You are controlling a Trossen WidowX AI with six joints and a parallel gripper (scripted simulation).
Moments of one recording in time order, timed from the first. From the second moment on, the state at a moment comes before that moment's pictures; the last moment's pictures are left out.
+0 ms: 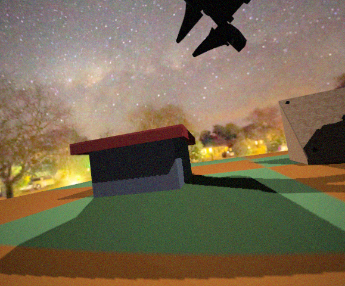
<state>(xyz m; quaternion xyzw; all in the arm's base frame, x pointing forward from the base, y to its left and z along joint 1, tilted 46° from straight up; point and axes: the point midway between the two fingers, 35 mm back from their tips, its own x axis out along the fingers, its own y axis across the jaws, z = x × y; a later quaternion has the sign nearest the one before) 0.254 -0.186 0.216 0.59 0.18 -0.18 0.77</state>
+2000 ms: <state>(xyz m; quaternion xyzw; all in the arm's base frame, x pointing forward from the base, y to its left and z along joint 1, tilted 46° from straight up) 0.295 -0.080 0.097 0.89 0.24 -0.10 0.38</state>
